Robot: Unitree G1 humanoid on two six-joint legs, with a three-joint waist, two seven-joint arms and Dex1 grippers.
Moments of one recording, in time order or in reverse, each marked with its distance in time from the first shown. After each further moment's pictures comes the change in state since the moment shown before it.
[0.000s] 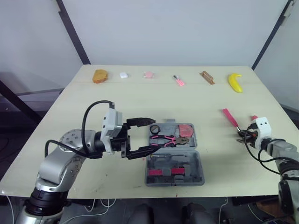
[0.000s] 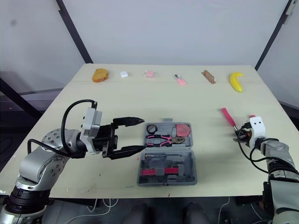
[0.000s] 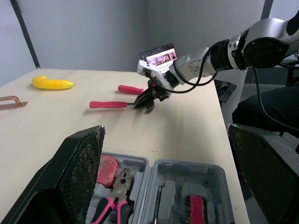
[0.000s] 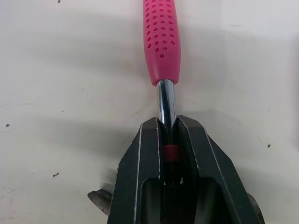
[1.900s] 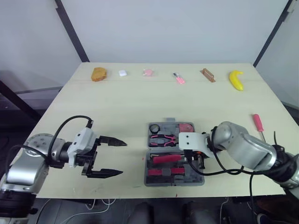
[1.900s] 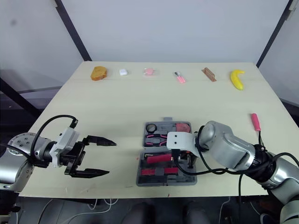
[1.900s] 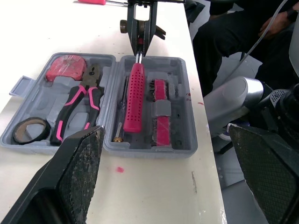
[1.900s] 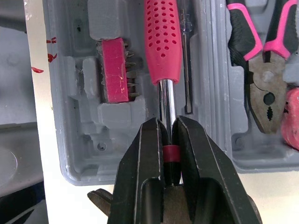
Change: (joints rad) left arm 0.137 0.253 0.064 0.322 0.118 -0.294 -0.431; right arm -0.192 -0.124 0.983 -1.581 -0.088 1.120 0.298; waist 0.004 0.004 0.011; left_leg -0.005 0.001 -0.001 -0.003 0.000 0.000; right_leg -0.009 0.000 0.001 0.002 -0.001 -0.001
